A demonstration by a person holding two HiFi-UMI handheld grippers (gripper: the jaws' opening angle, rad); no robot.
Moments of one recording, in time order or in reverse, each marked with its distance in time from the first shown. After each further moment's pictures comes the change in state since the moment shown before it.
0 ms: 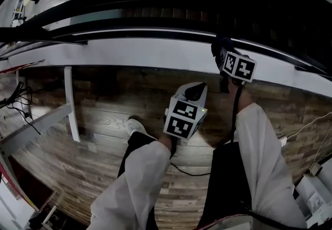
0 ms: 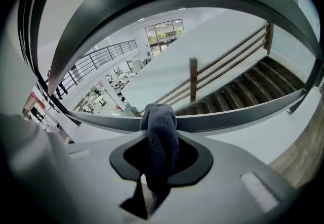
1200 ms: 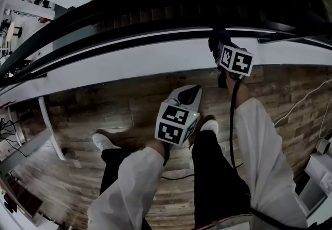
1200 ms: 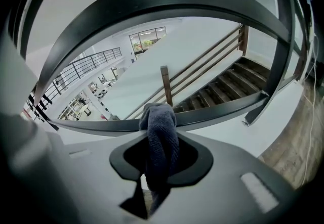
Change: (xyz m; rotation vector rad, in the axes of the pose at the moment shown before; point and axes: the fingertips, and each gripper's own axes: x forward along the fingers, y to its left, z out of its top) left arm 0.178 -0.222 0.000 0.067 0.041 -0.146; right arm -0.061 -0.318 -0.002 0.101 -0.065 -0.130
